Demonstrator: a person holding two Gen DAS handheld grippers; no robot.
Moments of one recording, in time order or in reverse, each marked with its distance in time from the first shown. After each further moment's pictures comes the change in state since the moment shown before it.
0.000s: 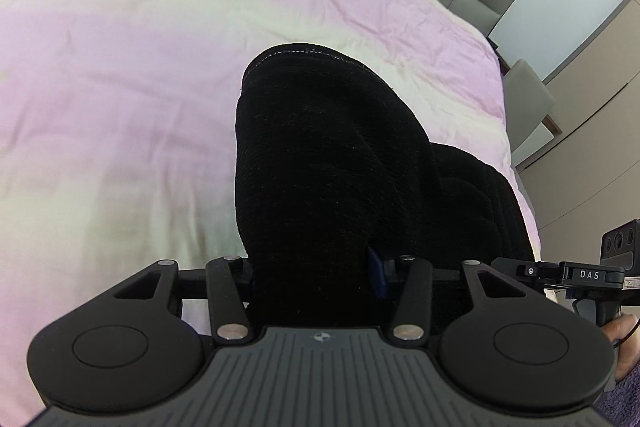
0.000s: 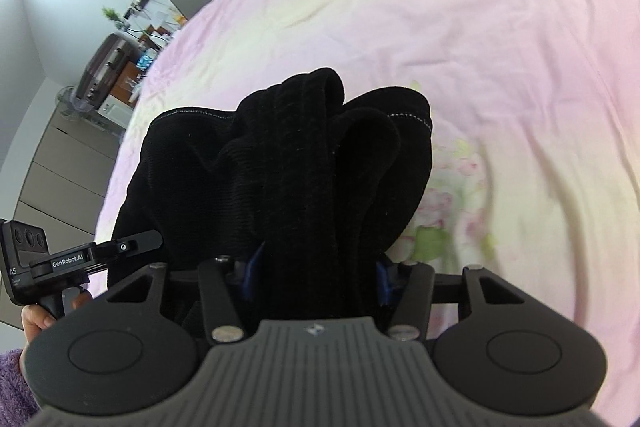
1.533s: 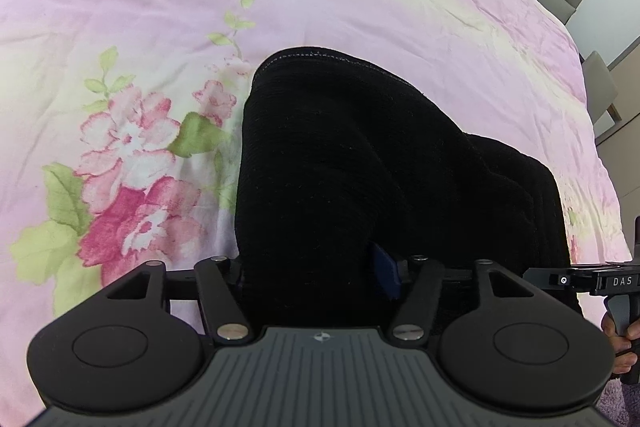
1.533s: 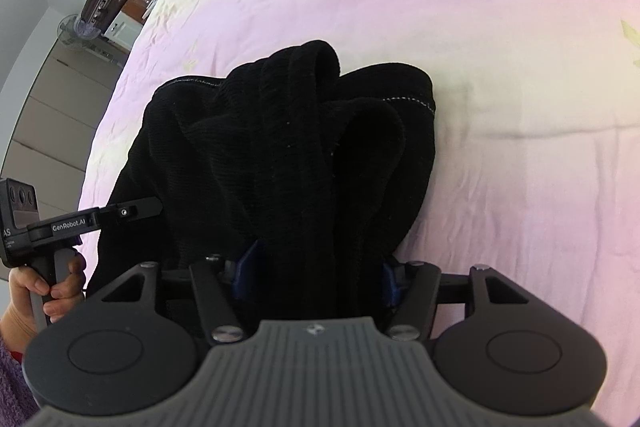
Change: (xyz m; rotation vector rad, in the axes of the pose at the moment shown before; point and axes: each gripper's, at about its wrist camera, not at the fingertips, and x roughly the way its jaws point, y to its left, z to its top) left arm -0.059 0.243 -0.041 -0.020 0.079 0.157; right arm 0.234 0.184 -0.125 -0.081 0.190 -0.022
